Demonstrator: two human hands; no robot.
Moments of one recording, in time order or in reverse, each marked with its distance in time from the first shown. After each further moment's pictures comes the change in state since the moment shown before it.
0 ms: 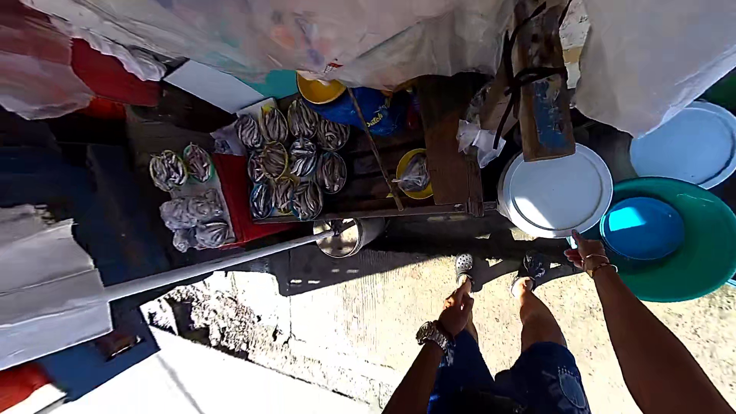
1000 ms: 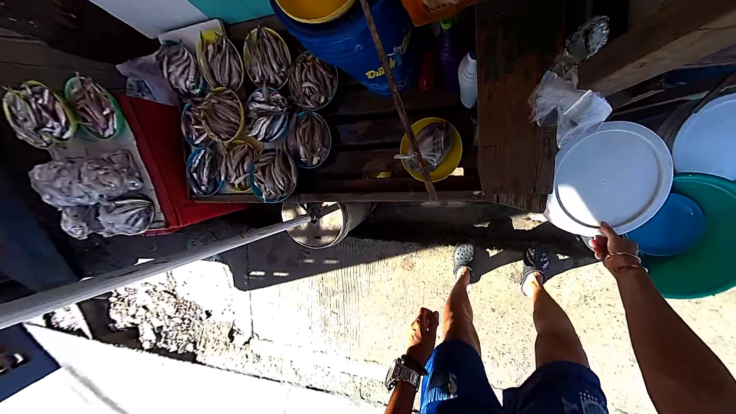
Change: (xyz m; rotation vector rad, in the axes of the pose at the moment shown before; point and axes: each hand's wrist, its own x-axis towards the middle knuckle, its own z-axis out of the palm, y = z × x) left_hand -0.006 -0.162 -0.061 -0.196 0.156 -0.231; right_hand -0.006 -0.017 0.068 0.300 0.267 0.001
